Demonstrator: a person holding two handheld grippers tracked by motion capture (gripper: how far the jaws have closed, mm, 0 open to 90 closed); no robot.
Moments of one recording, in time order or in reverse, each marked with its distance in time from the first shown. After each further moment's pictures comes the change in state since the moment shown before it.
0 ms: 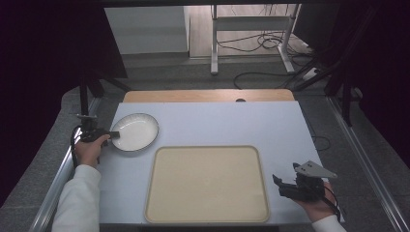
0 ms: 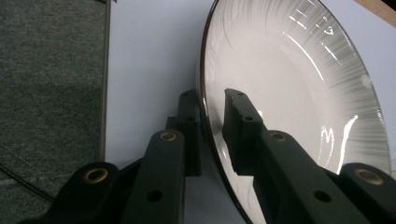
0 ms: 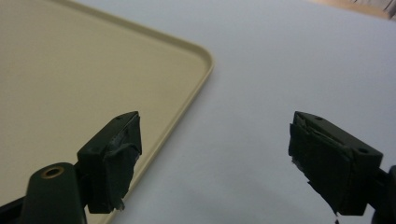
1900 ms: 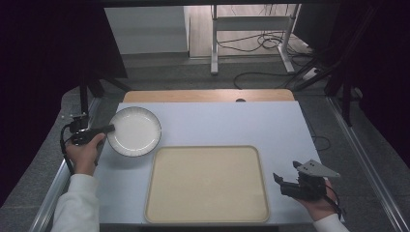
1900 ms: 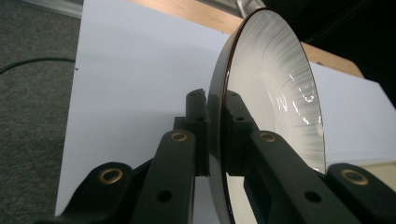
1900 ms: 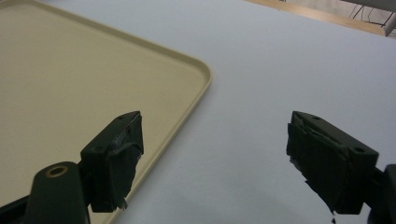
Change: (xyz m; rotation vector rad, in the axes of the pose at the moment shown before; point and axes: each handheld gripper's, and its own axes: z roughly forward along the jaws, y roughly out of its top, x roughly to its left) left arm -0.057 -0.024 -0.063 -0.246 -0.039 0.090; right arm -0.005 0.001 0.000 -0.030 0.030 -0.009
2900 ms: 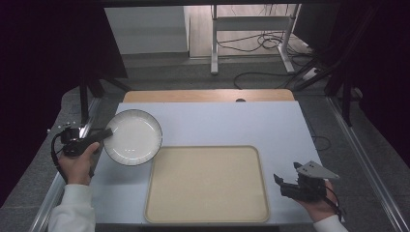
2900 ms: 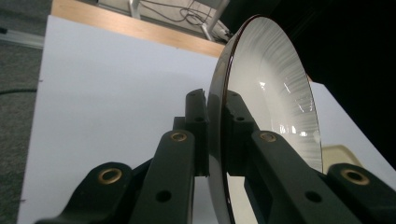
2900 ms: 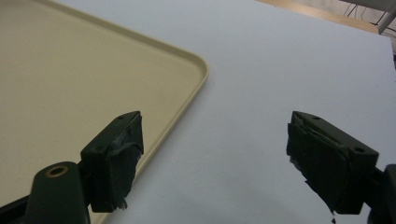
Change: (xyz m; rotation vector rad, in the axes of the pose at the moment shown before) left arm -0.026 -0.020 -0.040 -0.109 -0.130 0.073; right arm 0.002 -0.003 -0.001 0.013 -0.024 -0.004
